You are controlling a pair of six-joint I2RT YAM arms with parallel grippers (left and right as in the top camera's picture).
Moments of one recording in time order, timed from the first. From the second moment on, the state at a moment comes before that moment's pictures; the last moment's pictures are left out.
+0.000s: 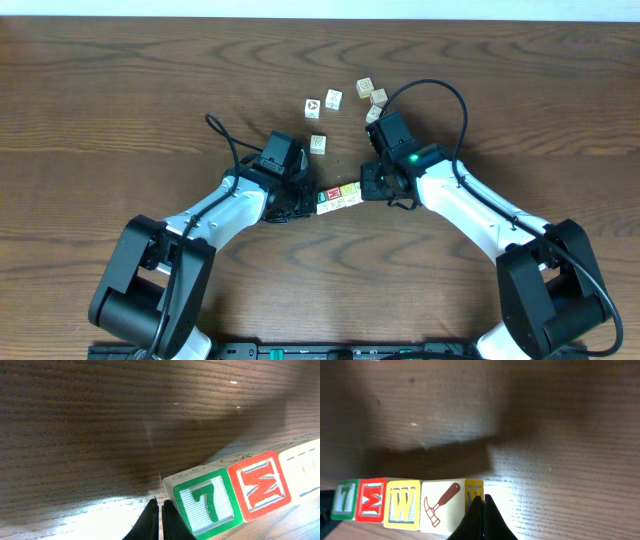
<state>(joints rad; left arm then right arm) -0.44 1.74 0.91 -0.40 0.36 -0.55 0.50 1.75 1.10 -0.60 -0.07 0.48</state>
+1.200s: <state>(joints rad) -0.47 1.74 0.91 -0.45 0.38 -0.51 0.54 1.75 1.09 -0.75 -0.03 0.48</state>
